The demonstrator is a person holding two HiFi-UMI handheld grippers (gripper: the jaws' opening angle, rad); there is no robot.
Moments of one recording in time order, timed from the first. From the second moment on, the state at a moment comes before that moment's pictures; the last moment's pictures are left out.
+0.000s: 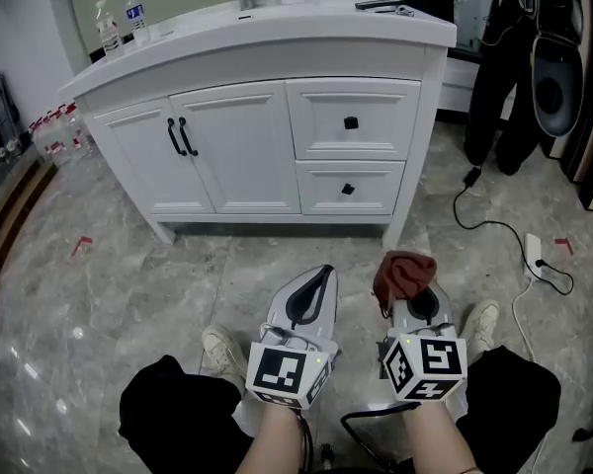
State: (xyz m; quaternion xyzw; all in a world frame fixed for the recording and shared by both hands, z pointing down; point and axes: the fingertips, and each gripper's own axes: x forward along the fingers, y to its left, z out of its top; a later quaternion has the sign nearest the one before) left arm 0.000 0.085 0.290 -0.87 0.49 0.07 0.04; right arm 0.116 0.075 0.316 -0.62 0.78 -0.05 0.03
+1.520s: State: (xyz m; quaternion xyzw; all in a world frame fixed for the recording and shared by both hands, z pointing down) left arm -0.097 -0.173 0.276 -0.85 0.51 0.07 0.06; right arm -0.044 -0.243 0.222 -0.50 0.86 0.03 0.04
